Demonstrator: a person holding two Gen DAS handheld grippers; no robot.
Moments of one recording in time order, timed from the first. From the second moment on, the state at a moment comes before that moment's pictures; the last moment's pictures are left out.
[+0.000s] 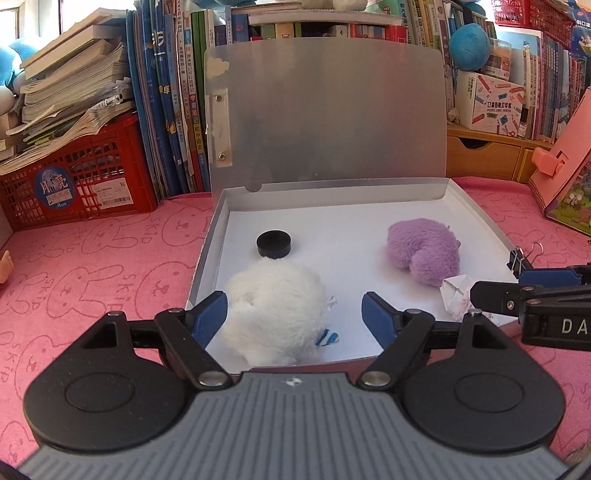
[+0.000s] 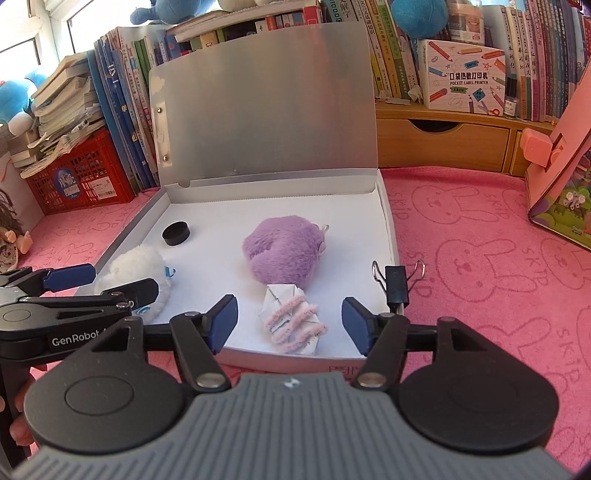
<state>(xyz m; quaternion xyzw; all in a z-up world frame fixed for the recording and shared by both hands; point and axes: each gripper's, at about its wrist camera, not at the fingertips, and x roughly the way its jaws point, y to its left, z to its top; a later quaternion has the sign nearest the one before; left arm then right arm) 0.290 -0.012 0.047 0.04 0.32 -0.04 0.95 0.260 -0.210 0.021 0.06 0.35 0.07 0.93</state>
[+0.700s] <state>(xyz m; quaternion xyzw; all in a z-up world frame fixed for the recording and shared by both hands) 0.119 0.003 0.062 0.01 0.27 -0.11 0.96 0.109 -0.250 0.055 0.03 0.26 0.10 0.96</state>
